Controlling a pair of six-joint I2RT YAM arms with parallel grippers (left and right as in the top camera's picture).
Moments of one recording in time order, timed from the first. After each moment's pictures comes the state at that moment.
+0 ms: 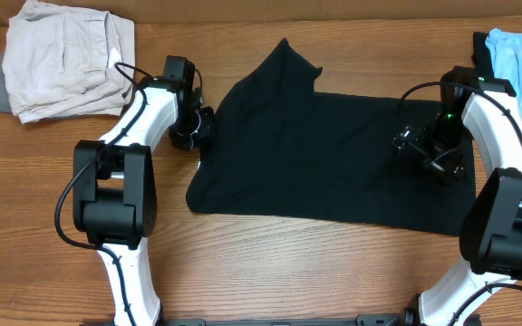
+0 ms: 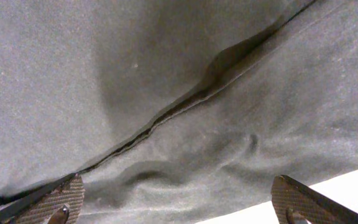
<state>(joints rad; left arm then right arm) -0.13 2.17 1.58 -0.85 0.24 -0.36 -0.17 1.93 1.49 -1.26 -0.09 0.51</state>
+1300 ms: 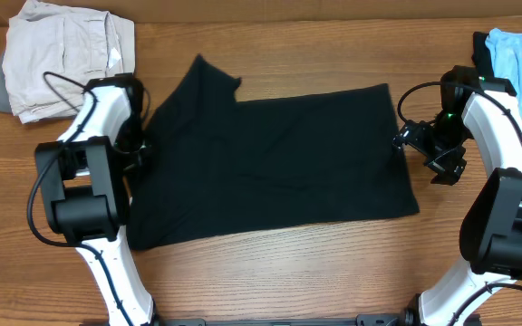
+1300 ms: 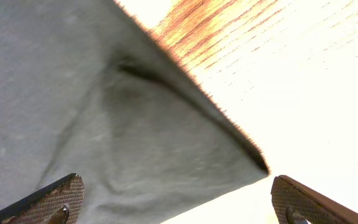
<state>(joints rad) 0.11 2.21 1.61 -1.22 -0.21 -0.66 -0.17 1.93 1.49 -1.26 -0.10 0.49</state>
